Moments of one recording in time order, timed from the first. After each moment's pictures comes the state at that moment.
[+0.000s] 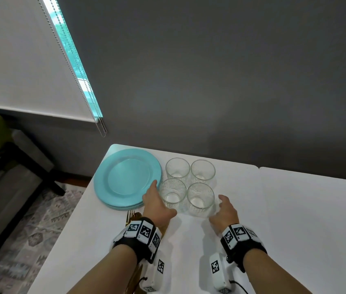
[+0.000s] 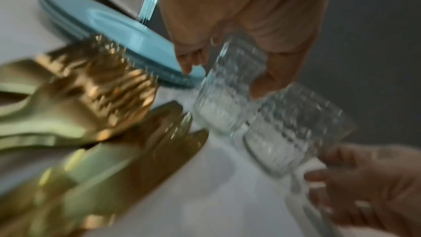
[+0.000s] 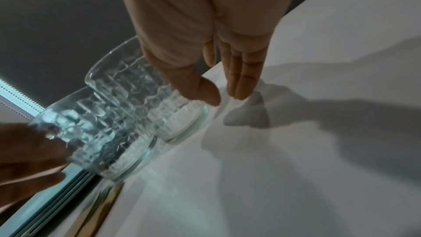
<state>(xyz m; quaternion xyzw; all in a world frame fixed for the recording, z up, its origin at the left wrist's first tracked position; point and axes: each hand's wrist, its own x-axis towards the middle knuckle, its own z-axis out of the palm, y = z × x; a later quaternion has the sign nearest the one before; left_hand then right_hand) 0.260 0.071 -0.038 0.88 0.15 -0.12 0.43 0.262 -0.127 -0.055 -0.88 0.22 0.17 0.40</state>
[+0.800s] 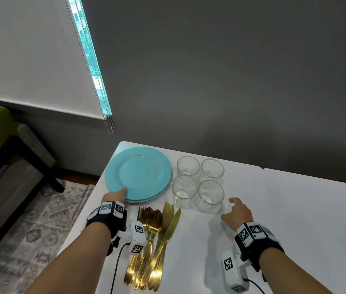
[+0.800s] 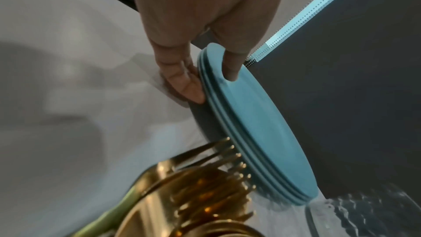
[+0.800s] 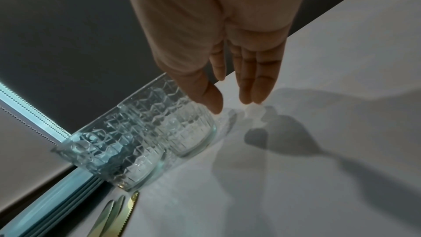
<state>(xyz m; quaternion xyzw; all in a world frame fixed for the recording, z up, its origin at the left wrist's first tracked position) 0.280 0.204 -0.060 0.63 0.50 -0.09 0.60 0.251 -0.125 -0.034 -0.90 0.24 0.20 0.30</state>
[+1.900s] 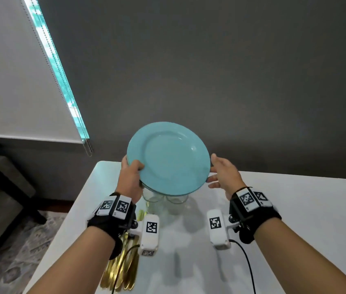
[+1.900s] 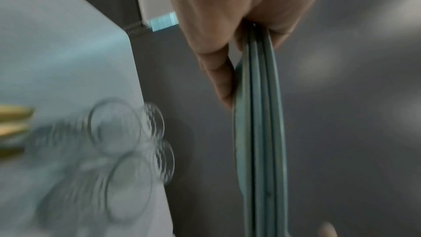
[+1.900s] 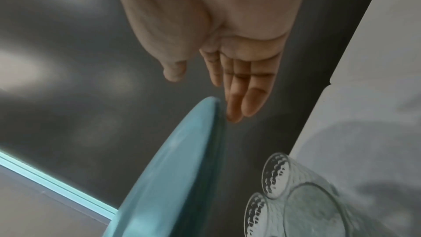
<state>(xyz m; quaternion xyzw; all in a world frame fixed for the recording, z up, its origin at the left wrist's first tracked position) 0.248 0.059 0.104 0.52 0.15 0.03 0.84 0.248 -0.166 0.102 -0.75 0.19 0.01 0.63</state>
